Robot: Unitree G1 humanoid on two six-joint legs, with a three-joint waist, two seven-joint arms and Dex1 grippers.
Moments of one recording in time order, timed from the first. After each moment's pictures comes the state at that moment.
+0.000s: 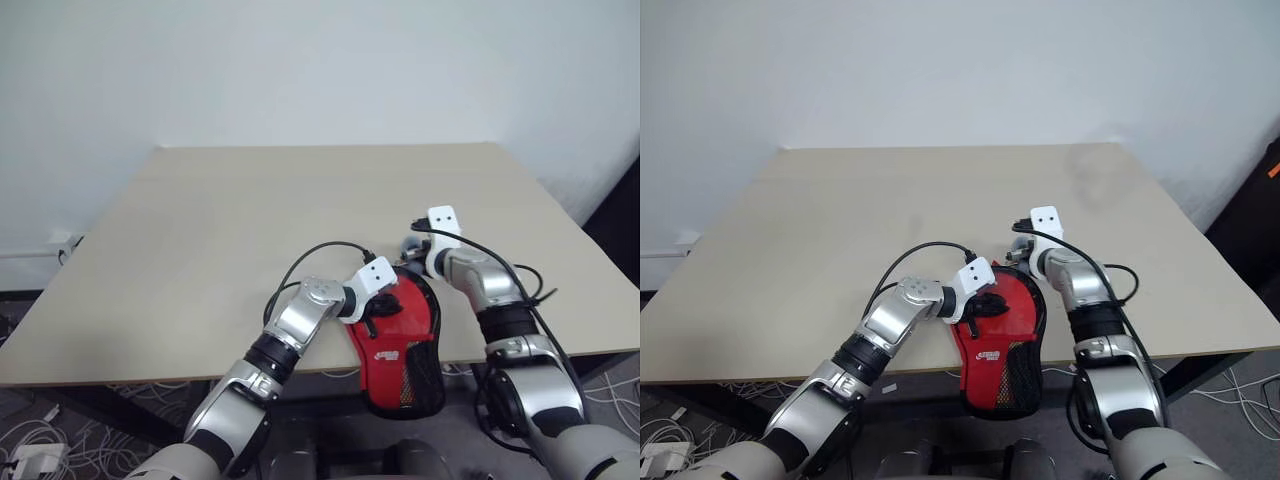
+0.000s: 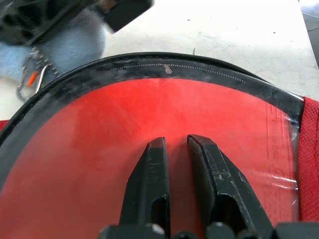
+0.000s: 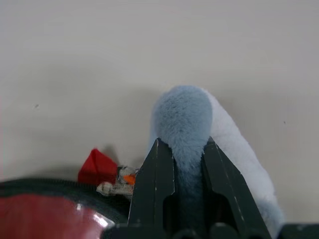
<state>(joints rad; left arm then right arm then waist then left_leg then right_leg) -0.63 0.11 -0.43 0.40 0.03 0.46 -0.85 -0.71 -0.24 -0.02 0.43 0.14 0.80 0.30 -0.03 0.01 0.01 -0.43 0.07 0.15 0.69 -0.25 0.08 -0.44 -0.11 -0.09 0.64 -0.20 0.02</state>
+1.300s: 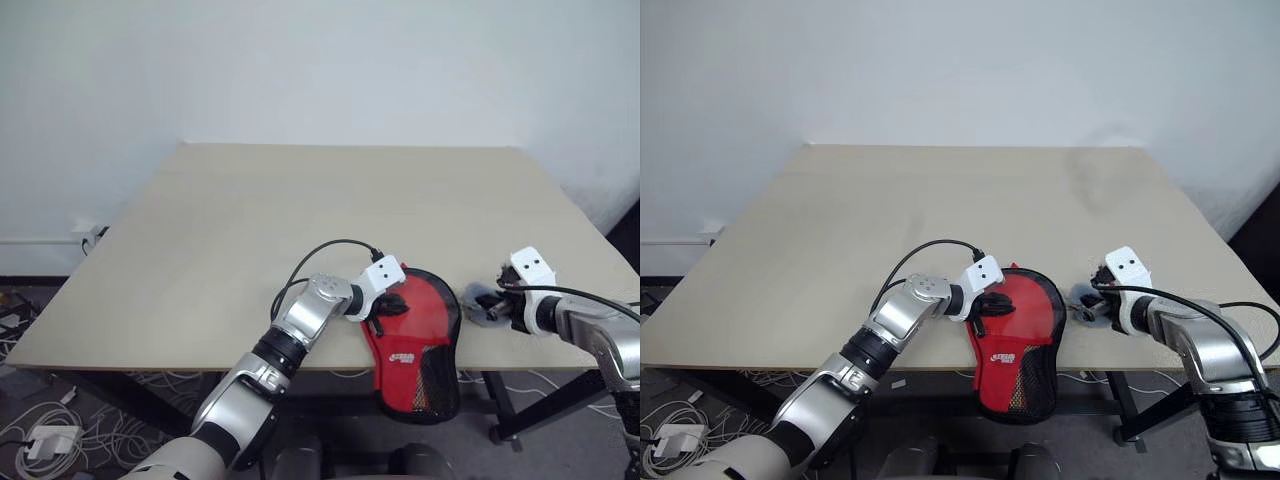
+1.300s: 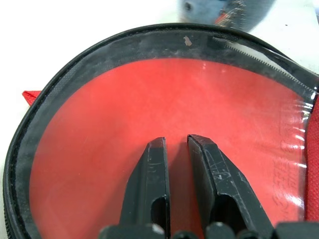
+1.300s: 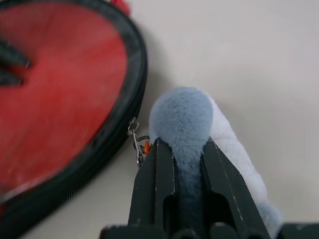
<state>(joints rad) -0.67 0.08 -0.45 0.45 0.03 0.46 -0.85 -0.16 -0.80 -0.05 -0.23 0.34 0.94 0.67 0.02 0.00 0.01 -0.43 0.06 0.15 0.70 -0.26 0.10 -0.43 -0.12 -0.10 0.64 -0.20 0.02</state>
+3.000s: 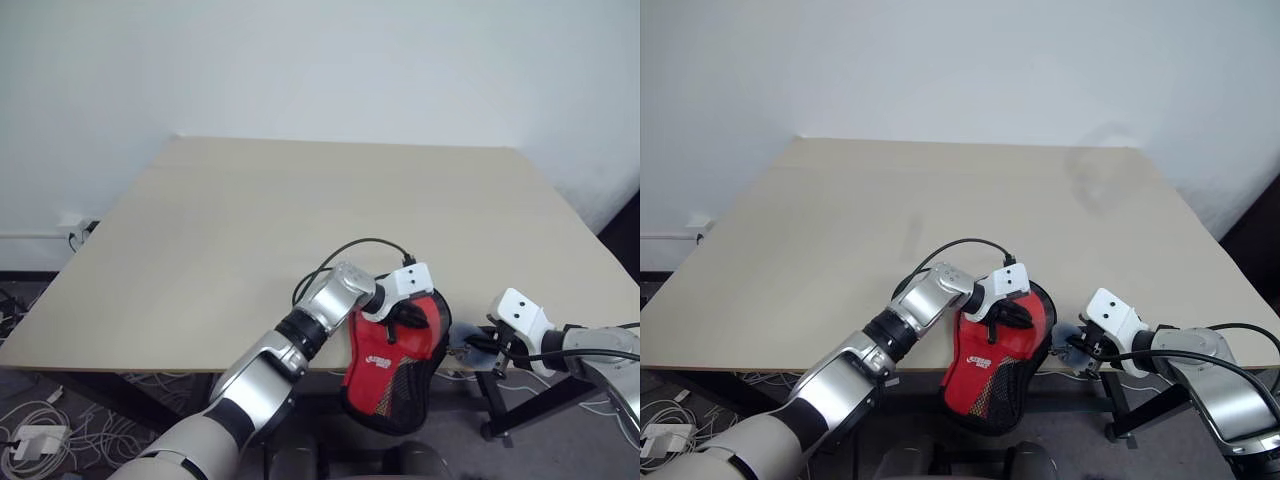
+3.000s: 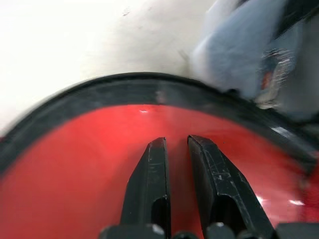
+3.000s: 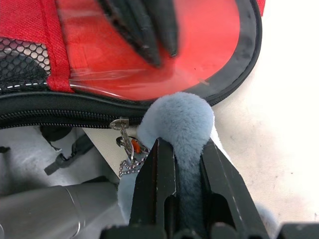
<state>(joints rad) -0.85 0.01 -0.56 0.66 0.08 0.38 -1.02 0.07 -0.89 0.00 -0.42 0.25 0.66 0.85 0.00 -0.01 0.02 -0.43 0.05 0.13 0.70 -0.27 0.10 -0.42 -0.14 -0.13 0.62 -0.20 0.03</state>
